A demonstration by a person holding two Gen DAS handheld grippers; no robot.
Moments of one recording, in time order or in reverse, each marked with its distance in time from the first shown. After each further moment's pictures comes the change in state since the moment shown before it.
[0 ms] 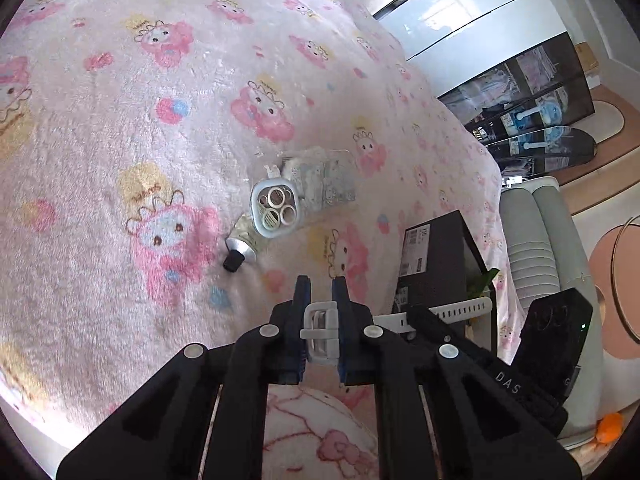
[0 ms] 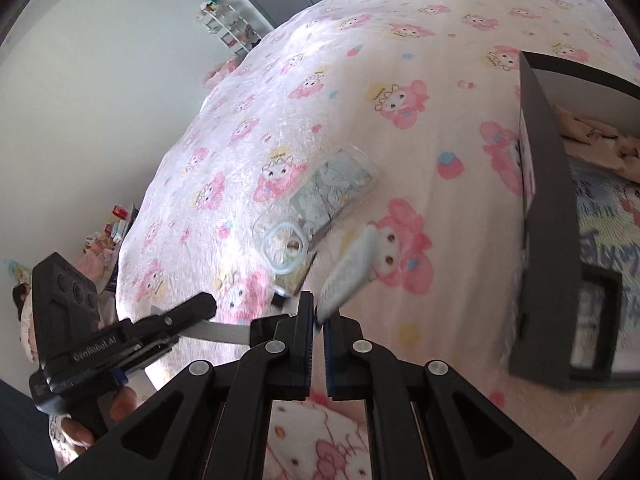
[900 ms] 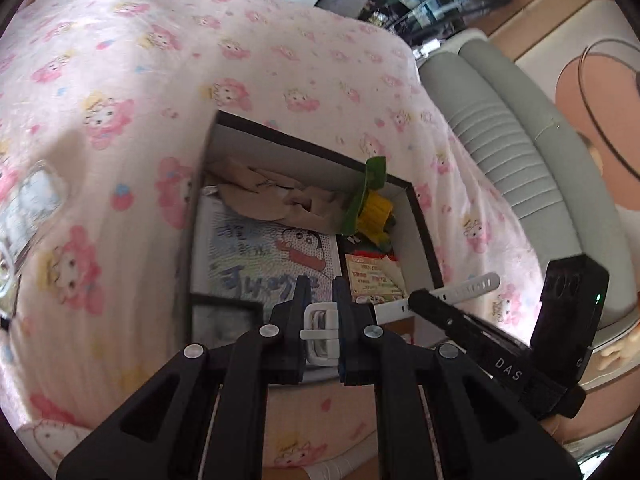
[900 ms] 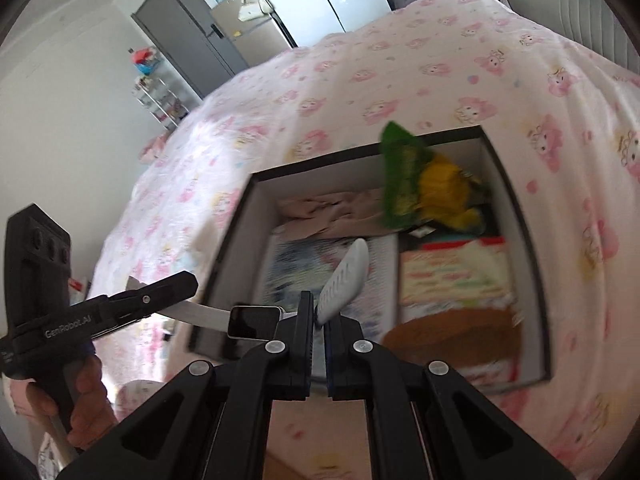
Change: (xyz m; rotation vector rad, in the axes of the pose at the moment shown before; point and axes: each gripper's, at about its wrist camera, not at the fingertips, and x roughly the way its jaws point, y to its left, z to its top) left arm 0.137 -0.284 -0.075 0.477 0.246 -0.069; right arm -0.194 -0.182 -0.017 0.134 -0.203 -0.221
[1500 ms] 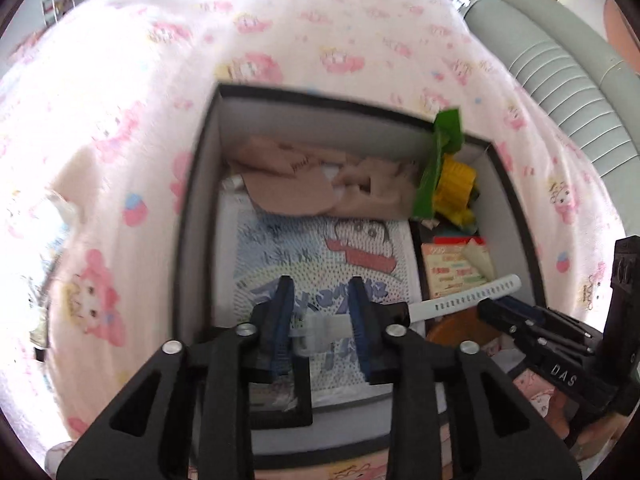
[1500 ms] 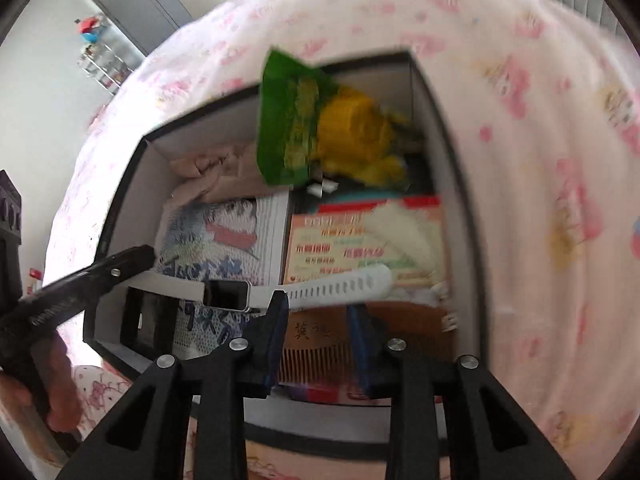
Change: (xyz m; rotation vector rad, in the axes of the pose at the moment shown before) left arm 0.054 -0.006 0.006 0.097 0.065 0.289; right arm 0.042 -0.058 0.000 0.034 0.155 -0.159
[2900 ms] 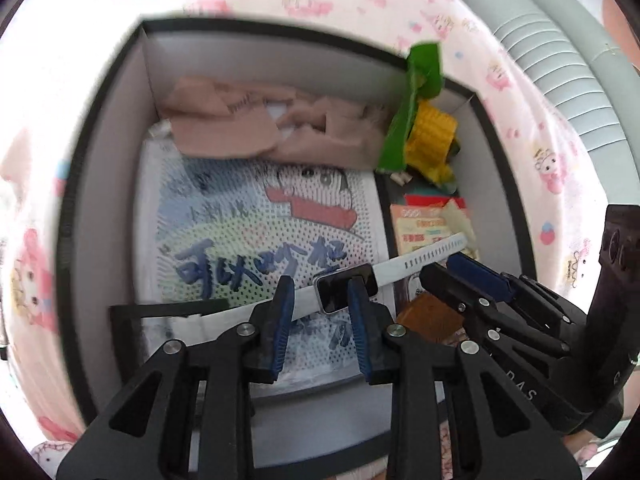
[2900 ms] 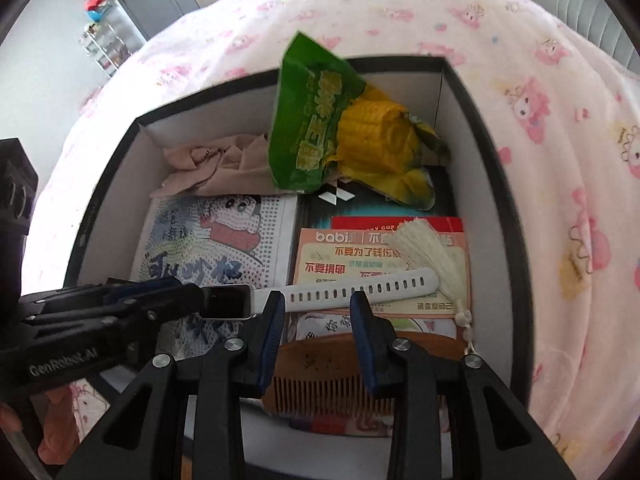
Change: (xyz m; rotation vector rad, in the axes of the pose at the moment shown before) left arm 0.031 -0.003 -0.018 0.021 0.152 -0.112; right arm 0.026 0.026 0.006 -0.064 -0.003 -0.064
